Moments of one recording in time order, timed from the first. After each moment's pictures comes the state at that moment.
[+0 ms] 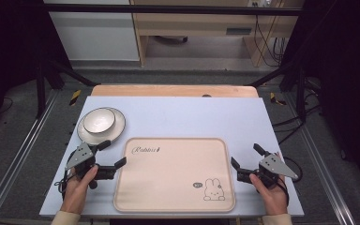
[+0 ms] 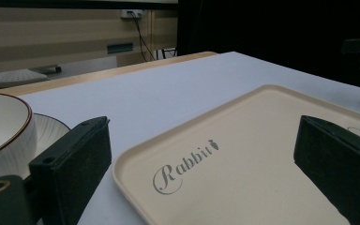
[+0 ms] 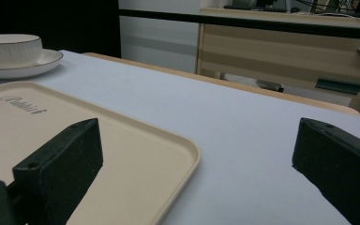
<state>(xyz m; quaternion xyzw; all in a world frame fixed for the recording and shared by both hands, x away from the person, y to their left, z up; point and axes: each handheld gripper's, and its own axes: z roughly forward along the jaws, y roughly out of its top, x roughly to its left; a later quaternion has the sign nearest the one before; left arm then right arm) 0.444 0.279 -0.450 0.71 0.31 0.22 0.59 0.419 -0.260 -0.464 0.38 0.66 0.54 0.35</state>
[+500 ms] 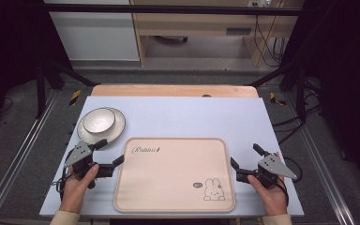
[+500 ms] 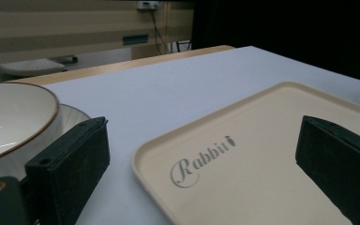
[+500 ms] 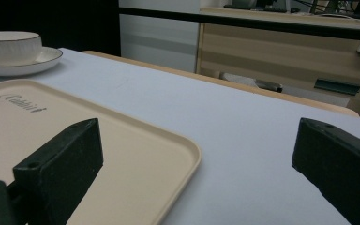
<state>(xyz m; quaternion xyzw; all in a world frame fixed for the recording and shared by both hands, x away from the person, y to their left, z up) 0.449 0.283 -0.445 0.71 0.35 0.23 0.56 0.418 -0.258 -0.463 0.38 0.66 0.54 0.35</state>
